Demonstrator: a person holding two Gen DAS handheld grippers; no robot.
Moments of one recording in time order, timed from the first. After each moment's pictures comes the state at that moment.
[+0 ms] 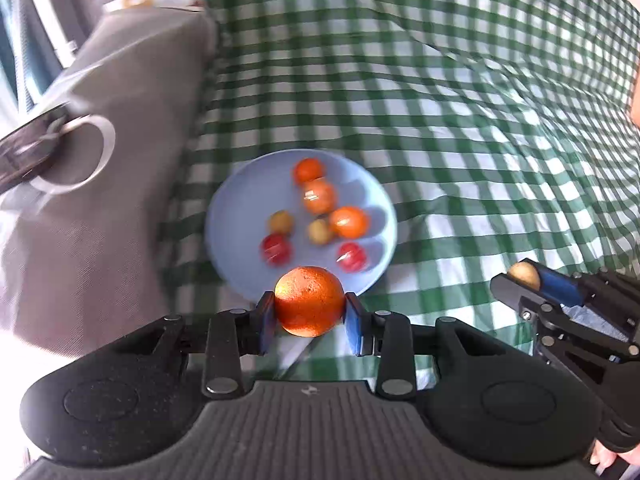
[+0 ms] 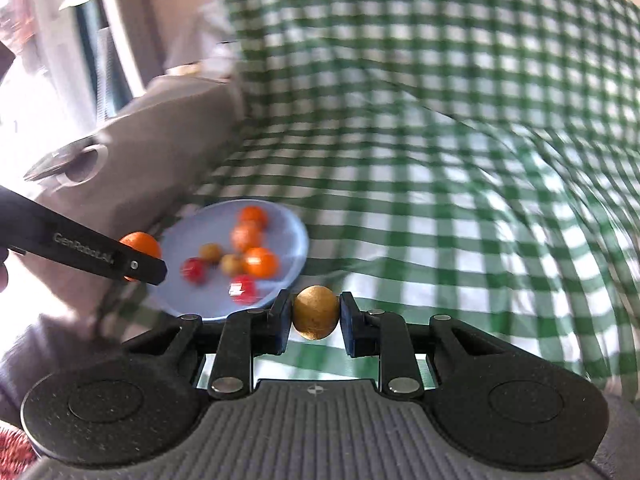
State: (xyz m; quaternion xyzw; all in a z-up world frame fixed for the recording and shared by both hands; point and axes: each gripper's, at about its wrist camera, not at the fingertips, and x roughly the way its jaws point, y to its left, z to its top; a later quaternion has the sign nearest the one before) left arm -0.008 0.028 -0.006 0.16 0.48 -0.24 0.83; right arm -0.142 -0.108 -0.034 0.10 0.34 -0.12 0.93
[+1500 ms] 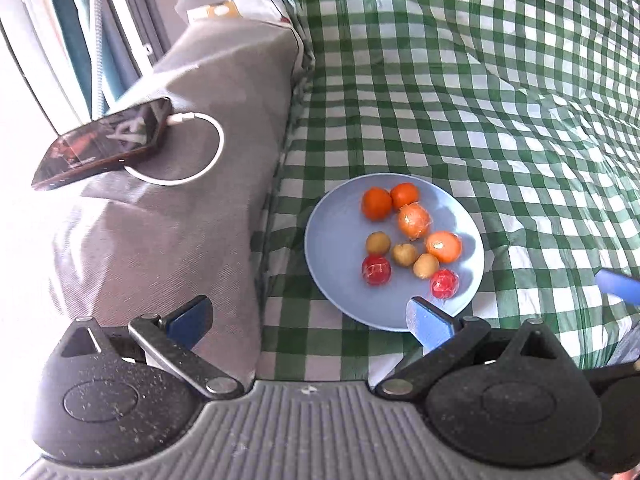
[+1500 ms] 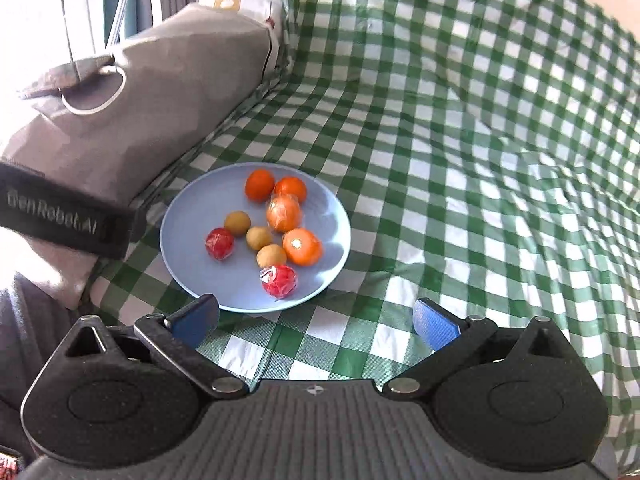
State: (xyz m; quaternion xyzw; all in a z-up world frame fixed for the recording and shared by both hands) left arm -0.001 0.059 -0.003 0.16 0.44 -0.16 0.87; right arm -0.079 -0.052 -0.037 0.00 0.42 -0.14 0.90
